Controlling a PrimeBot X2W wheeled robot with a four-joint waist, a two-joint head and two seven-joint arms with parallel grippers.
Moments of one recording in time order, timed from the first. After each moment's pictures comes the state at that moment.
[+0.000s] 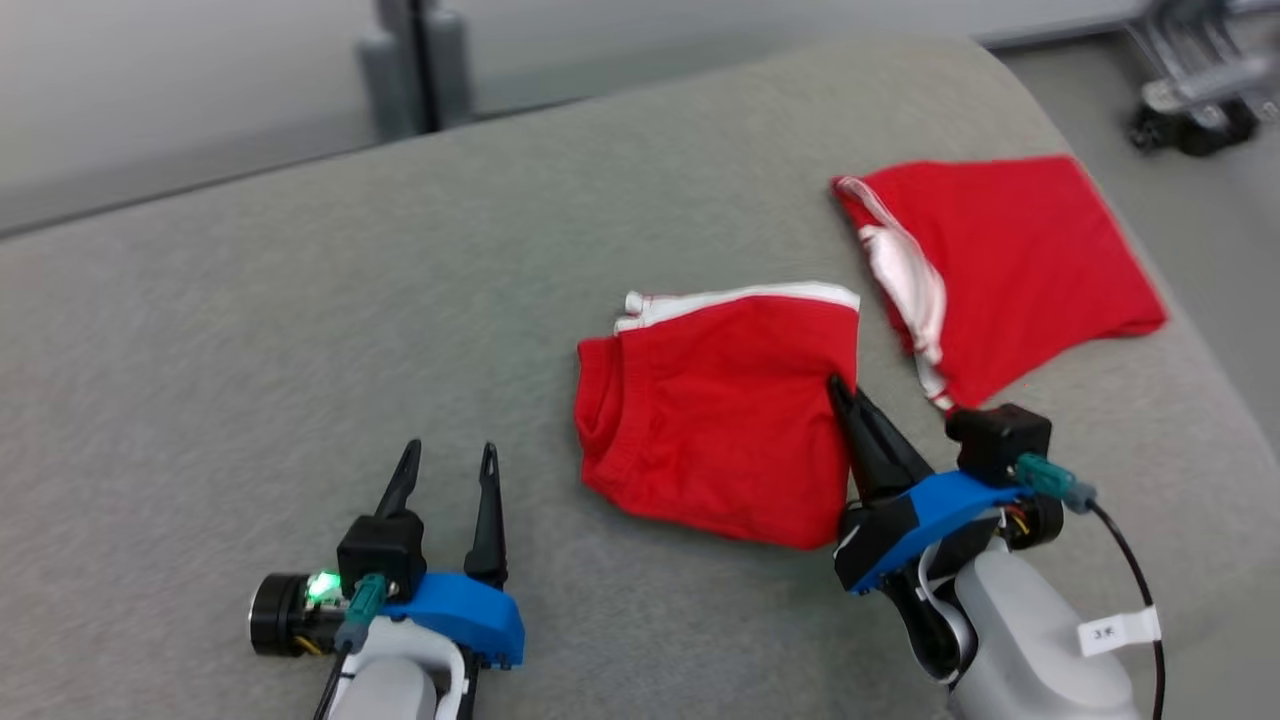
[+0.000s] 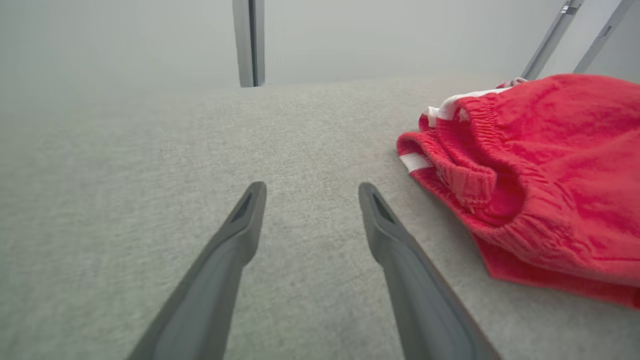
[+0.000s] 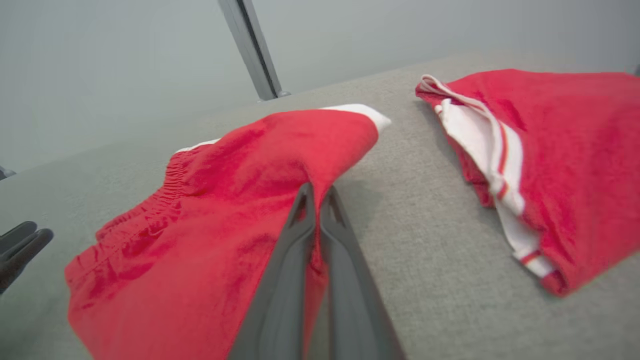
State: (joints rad) left arm -0.22 0.05 -0.27 0.49 -0.18 0.07 -0.26; right arm -0.48 -0.05 0.30 0.67 0.42 0.13 -0.26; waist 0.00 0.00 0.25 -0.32
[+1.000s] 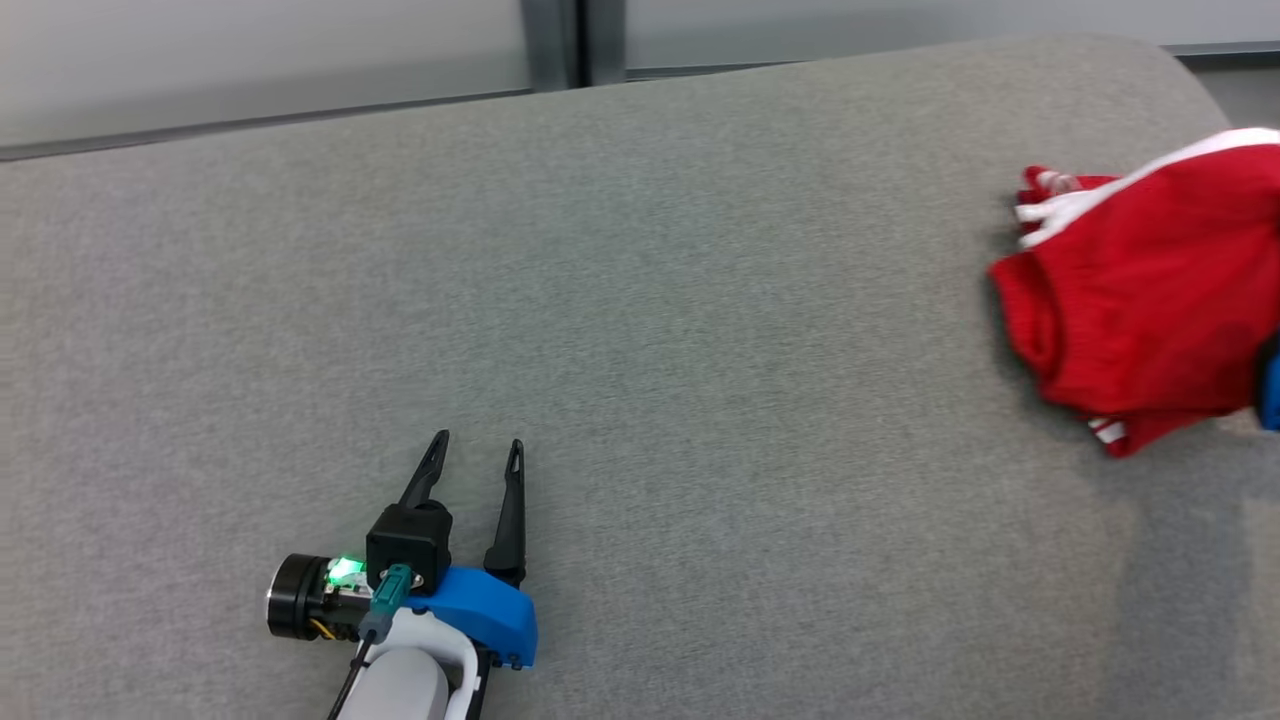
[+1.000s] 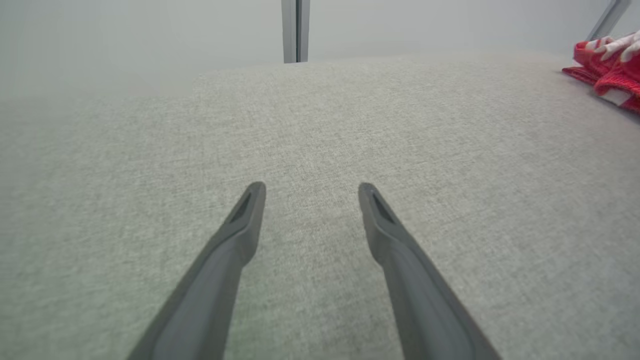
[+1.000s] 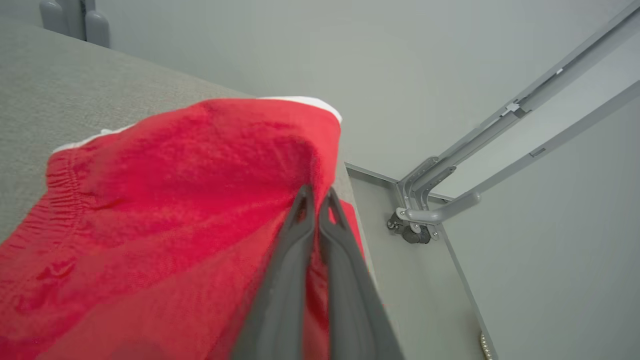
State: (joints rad) left arm -0.26 0.05 -0.31 0.53 -0.15 0.04 -0.26; right arm -0.81 -0.47 0.05 1.05 -0.06 0.13 -0.26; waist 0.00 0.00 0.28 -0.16
